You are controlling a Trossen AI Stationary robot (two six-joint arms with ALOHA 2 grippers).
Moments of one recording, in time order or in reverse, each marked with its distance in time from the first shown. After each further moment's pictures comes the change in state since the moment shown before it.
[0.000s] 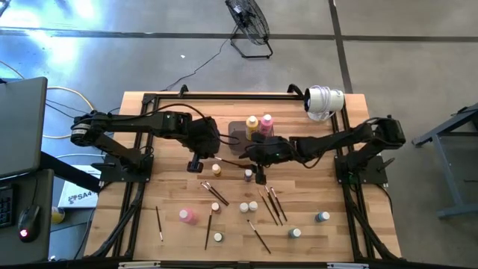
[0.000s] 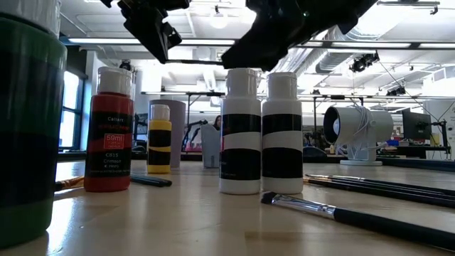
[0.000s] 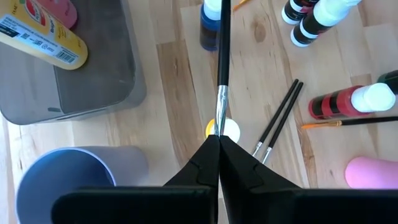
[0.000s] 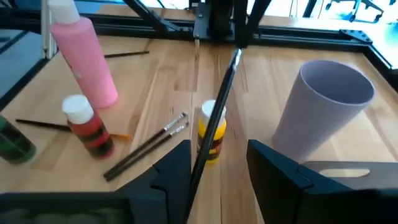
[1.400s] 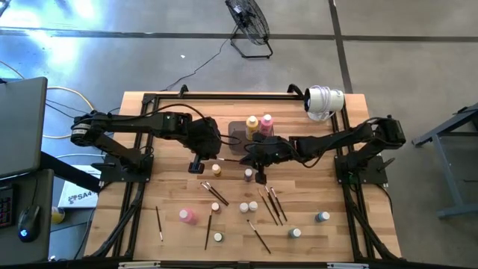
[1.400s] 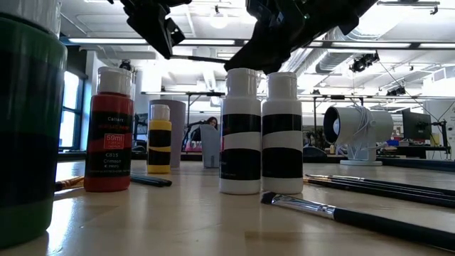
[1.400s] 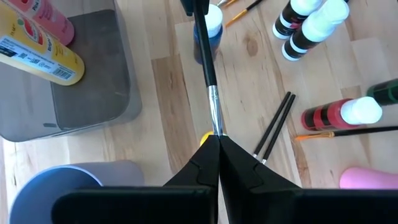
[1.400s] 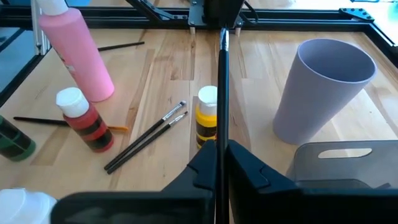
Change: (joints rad) left arm -0.001 0.000 0.000 0.043 0.011 -0.003; right arm 0.000 -0.002 0.000 -0.043 0.002 0.048
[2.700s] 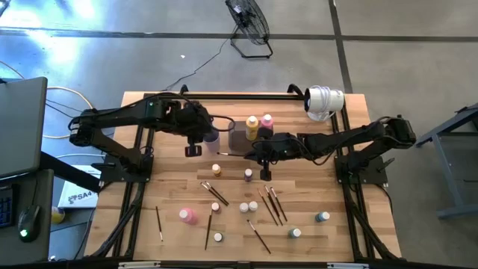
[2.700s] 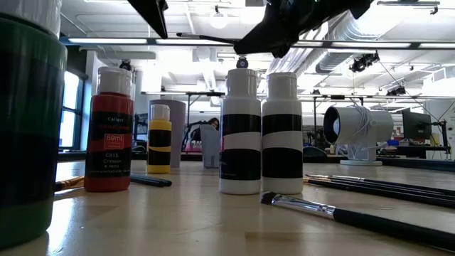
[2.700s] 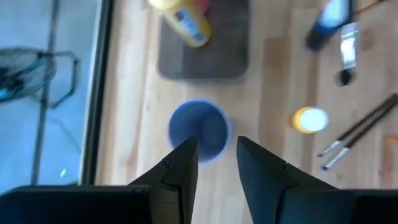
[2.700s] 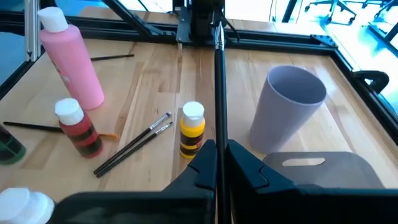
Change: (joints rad) left arm 0.001 -0.011 0.274 -0.332 -0.413 -0.146; right arm 0.001 -0.110 0.000 -0.071 0.073 -0.055
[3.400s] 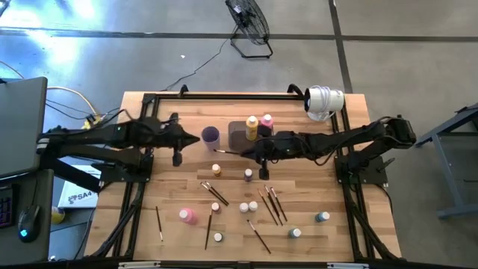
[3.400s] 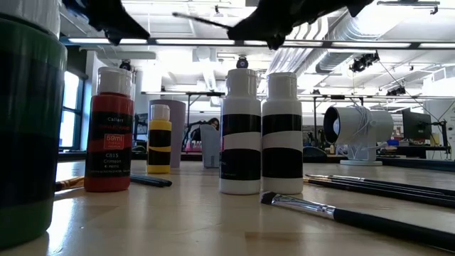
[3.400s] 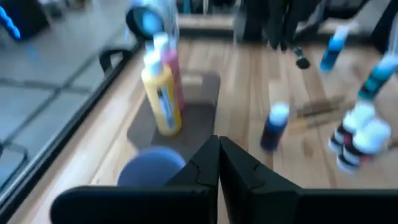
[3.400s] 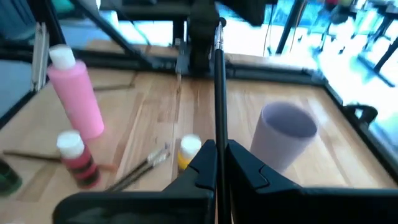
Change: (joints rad) left arm 0.000 -0.693 -0.880 0.913 0.163 -0.084; right arm 0.003 -0.004 0.000 0.125 0.002 -0.033
